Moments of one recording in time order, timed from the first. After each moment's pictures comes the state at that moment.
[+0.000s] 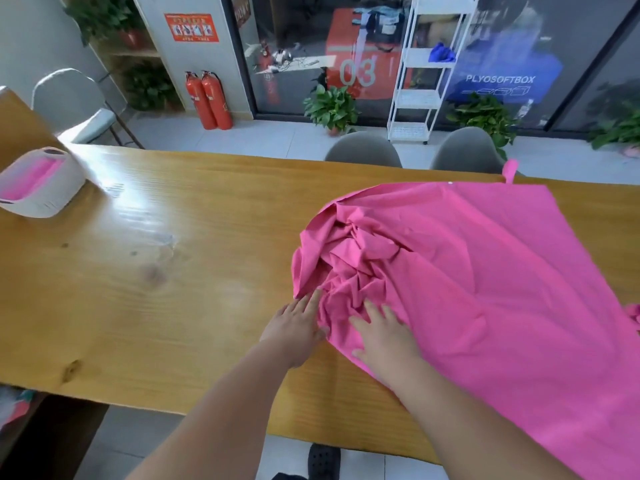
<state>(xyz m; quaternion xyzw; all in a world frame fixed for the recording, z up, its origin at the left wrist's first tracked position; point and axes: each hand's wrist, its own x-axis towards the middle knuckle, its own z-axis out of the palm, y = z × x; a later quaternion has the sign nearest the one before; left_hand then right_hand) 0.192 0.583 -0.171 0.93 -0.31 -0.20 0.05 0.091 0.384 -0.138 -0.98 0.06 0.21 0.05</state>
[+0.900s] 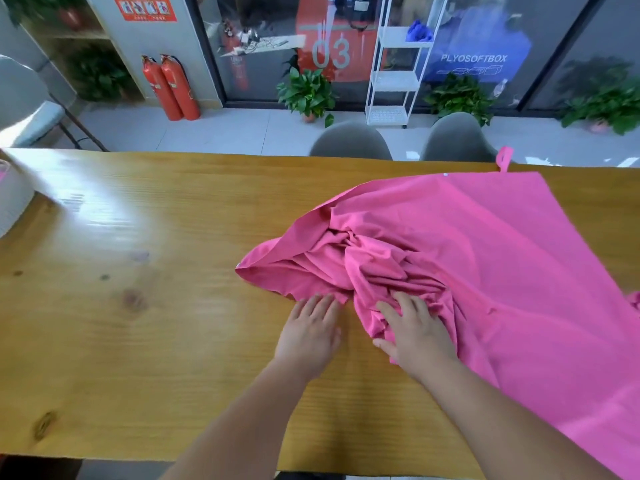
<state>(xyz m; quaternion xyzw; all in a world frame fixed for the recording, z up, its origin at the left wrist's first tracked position) 0.223 0.566 -0.185 0.91 -0.40 -0.13 0.02 0.111 0.351 -0.162 -0.99 0.12 0.10 0.00</state>
